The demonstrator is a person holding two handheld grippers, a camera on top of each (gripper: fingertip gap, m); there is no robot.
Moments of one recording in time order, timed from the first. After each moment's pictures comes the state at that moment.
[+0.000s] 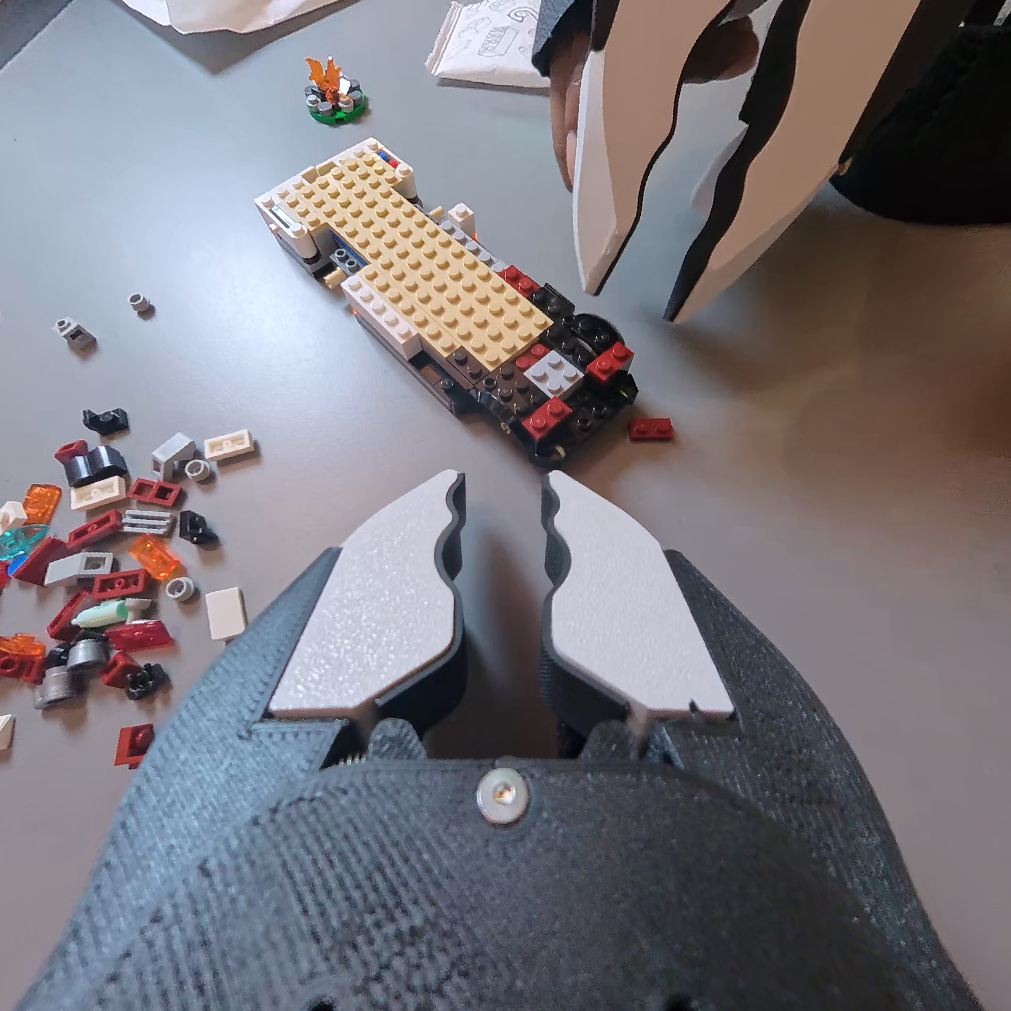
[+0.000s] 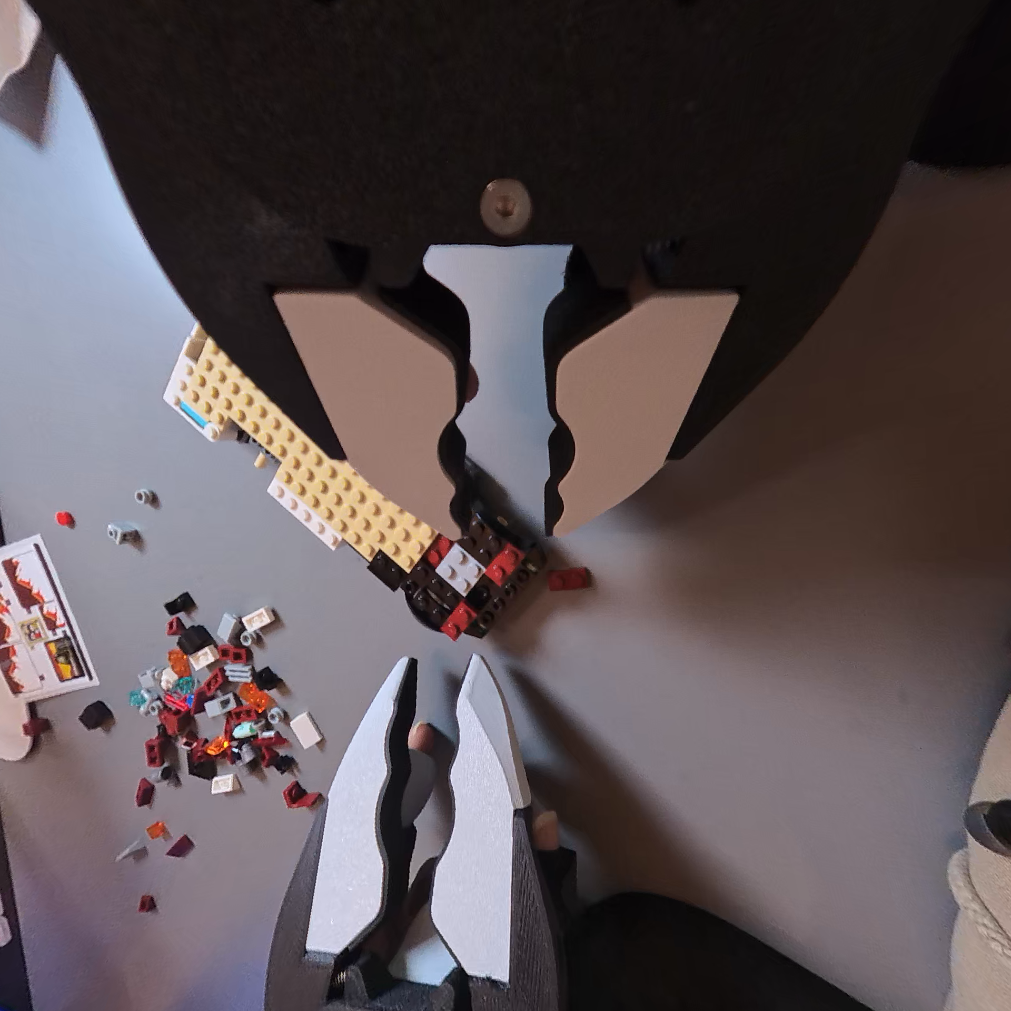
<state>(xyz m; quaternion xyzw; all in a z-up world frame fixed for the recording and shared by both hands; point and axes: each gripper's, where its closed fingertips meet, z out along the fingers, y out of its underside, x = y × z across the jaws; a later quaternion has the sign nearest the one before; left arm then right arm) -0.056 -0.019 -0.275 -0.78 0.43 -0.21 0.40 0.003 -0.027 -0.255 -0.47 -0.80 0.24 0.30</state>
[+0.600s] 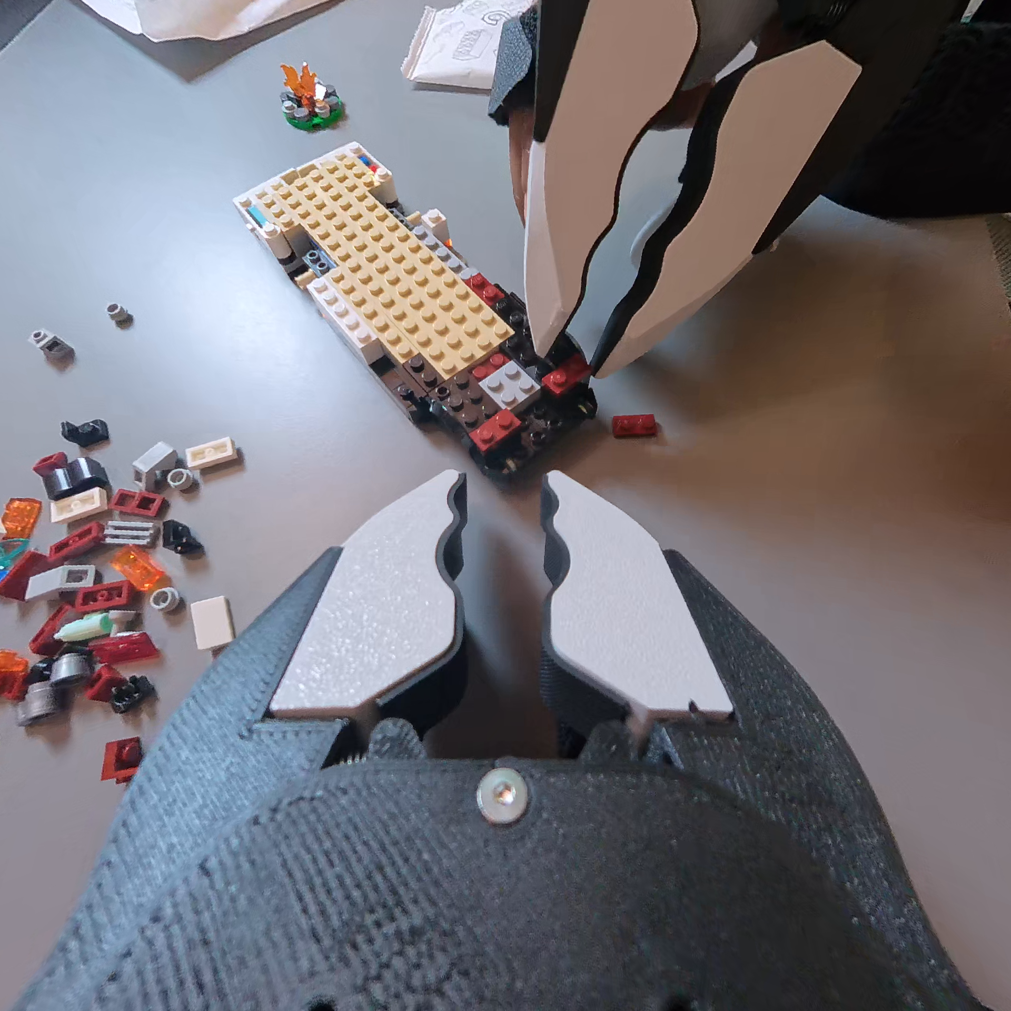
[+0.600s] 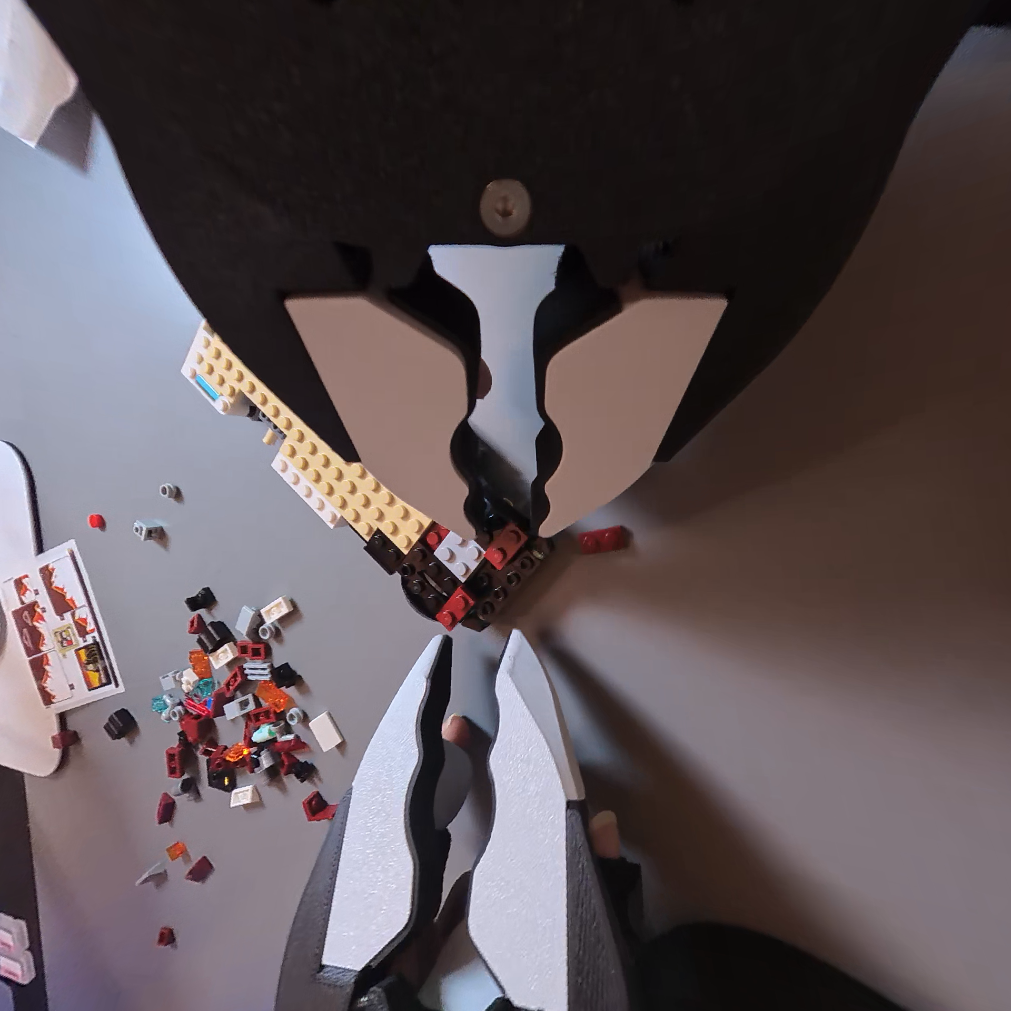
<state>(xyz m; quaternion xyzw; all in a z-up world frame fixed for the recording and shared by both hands) -0.053 -0.023 -0.275 -0.78 0.44 -0.22 0.40 -0.019 -0.023 -0.264 -0.49 -0.79 0.19 0.31</state>
